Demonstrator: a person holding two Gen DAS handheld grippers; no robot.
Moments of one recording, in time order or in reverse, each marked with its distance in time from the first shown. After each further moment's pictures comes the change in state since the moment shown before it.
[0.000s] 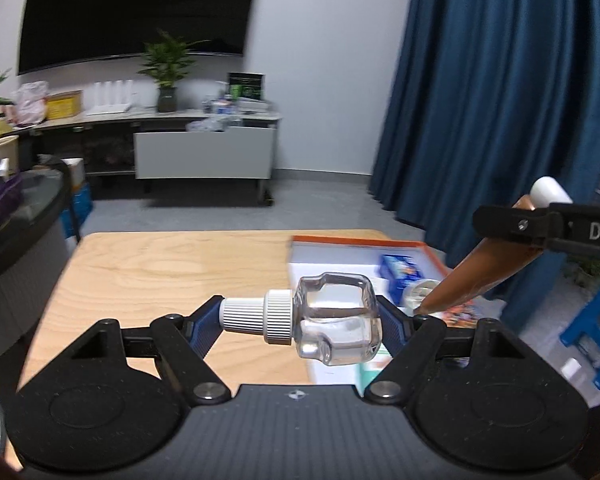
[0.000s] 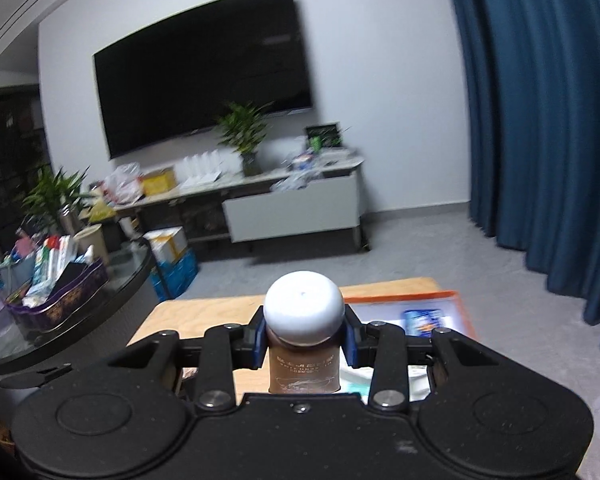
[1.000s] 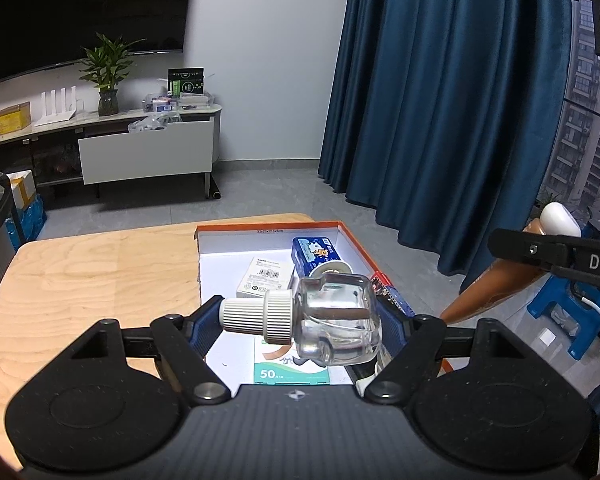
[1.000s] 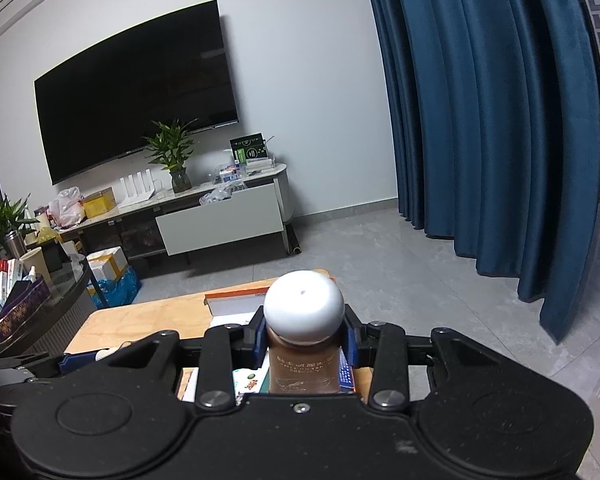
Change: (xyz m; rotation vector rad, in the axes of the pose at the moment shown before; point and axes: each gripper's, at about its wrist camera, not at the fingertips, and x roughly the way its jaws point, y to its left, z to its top) left arm 0.019 -0.063 -0.015 0.087 0.030 -0.088; right arm -0.039 -0.096 -0.024 0.067 0.003 -0.138
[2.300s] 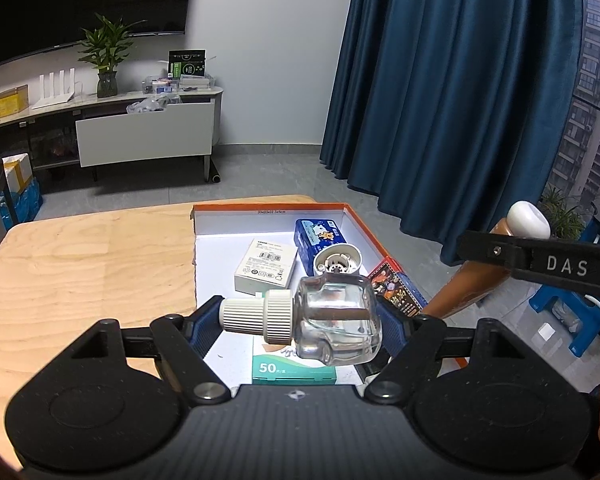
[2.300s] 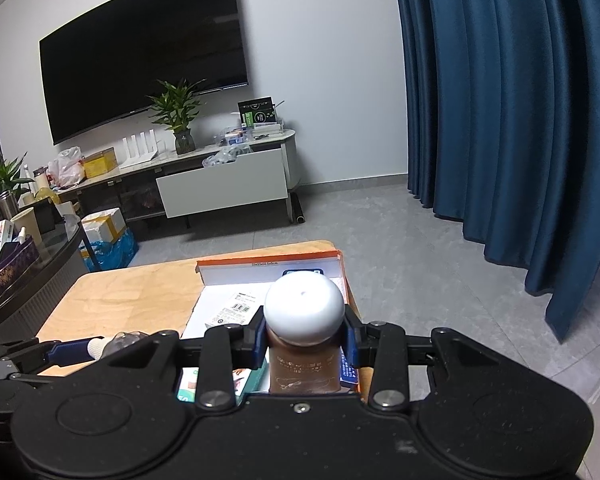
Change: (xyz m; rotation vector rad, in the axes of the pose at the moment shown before) left arm 0.013 0.008 -0.004 -0.019 0.043 -0.007; right arm 0.042 0.003 -0.006 -0.063 0.093 0.010
